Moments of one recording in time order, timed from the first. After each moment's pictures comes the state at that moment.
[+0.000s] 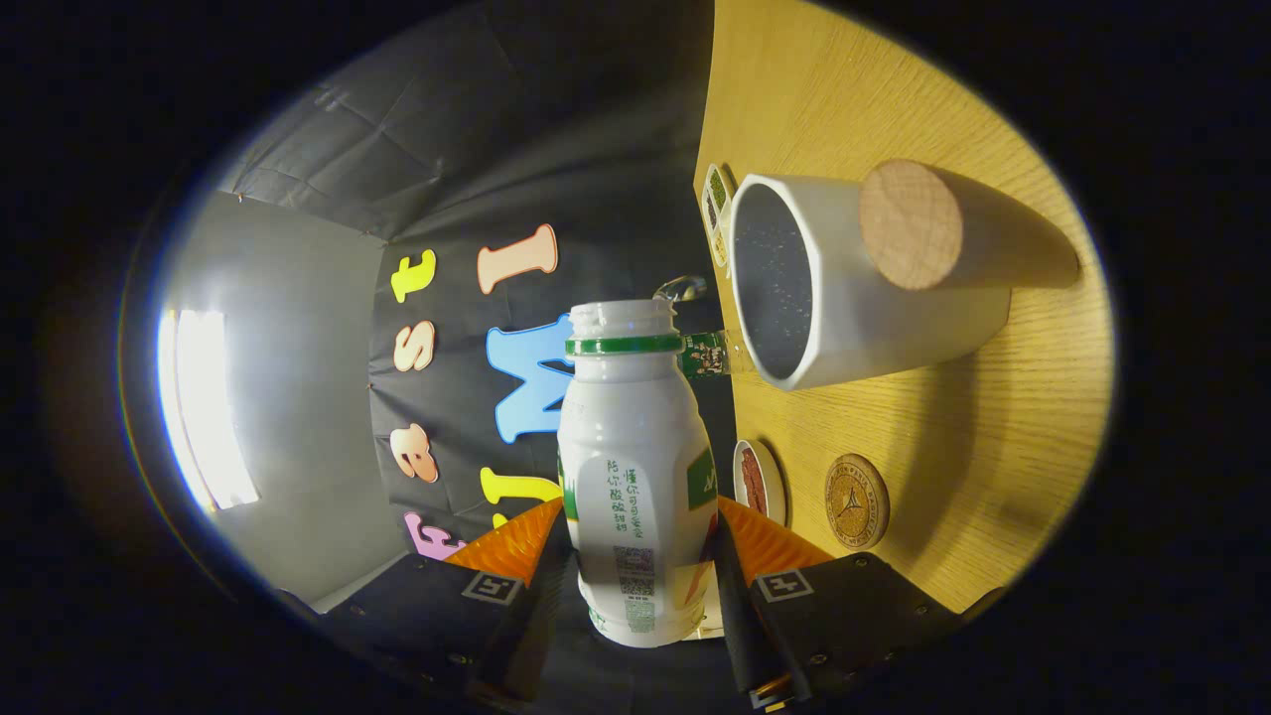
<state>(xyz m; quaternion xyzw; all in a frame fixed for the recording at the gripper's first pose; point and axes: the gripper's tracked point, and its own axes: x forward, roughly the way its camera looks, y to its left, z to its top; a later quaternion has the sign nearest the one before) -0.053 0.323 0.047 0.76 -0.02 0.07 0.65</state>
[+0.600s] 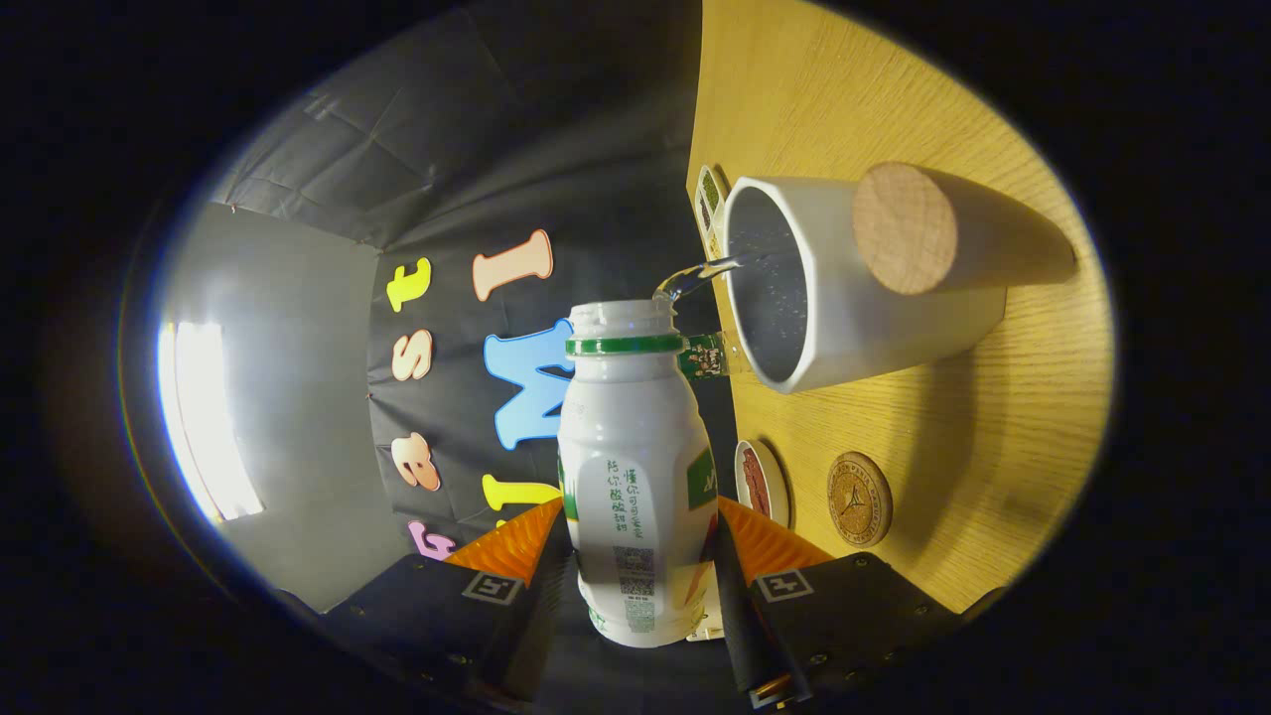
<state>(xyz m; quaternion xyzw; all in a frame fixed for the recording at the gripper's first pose) -0.053 0.322 0.048 0.77 -0.02 0.07 0.64</state>
